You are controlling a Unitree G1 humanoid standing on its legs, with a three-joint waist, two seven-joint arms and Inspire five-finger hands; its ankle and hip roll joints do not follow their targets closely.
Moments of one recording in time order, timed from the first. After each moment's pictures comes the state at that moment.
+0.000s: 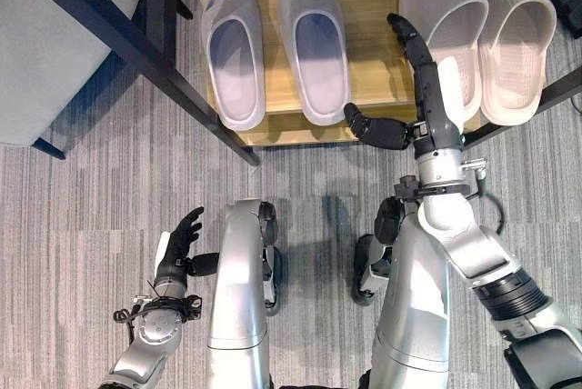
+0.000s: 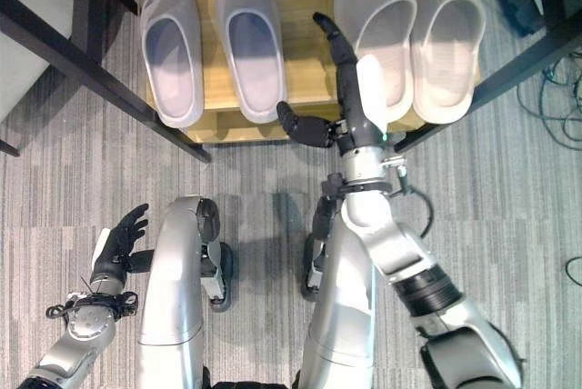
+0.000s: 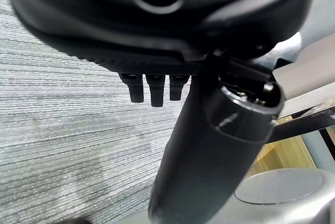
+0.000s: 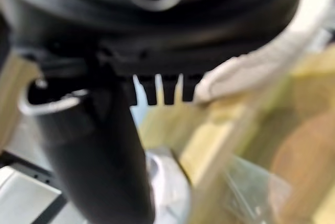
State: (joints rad) left arm 0.06 0.56 -0.29 0.22 -0.35 -0.17 0.38; right arm -0.53 -0.63 0.36 -0.02 0.00 -0.04 -0.49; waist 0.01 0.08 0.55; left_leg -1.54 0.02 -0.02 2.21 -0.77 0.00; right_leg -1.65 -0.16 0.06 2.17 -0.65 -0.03
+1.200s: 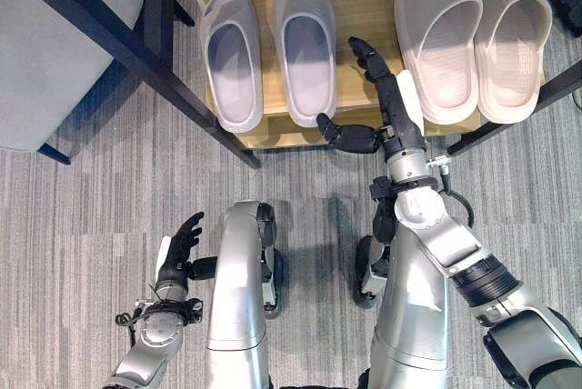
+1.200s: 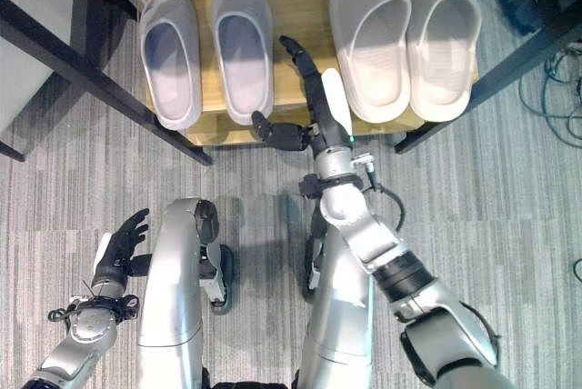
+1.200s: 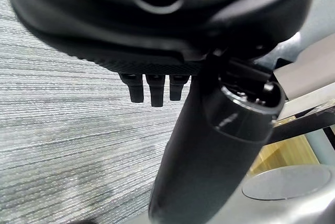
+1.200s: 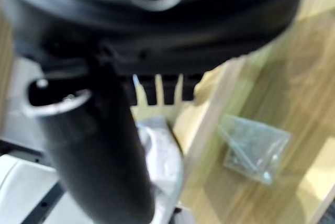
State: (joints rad) left arm 0.07 0.56 -0.30 0.24 -0.35 -0.17 0.38; right arm -0.68 -0.57 0.47 0.14 0.07 -0.06 -0.43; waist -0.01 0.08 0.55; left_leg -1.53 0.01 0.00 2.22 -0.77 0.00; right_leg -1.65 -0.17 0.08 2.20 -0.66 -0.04
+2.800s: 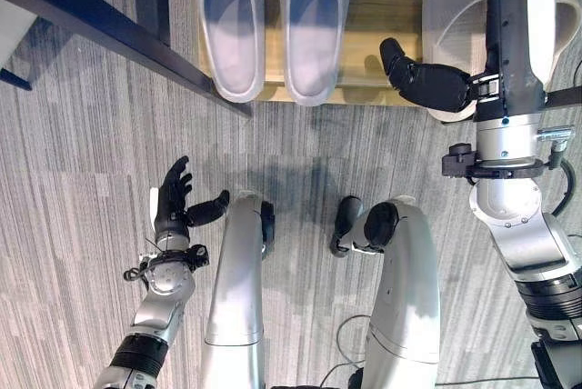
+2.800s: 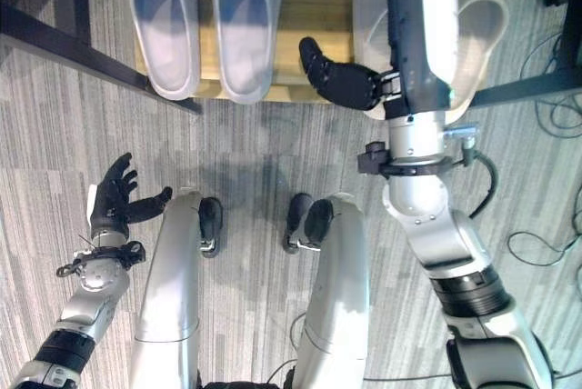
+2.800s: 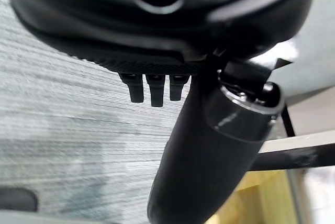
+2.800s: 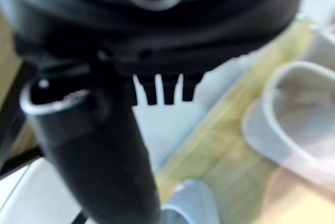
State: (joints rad) left arm -0.23 0.42 -0.13 0.29 -0.35 -0.20 0.38; right arm -0.53 -0.77 0.12 -0.21 -0.15 -0.13 -0.42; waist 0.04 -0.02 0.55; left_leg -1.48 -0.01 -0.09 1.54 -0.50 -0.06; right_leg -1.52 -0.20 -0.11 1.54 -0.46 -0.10
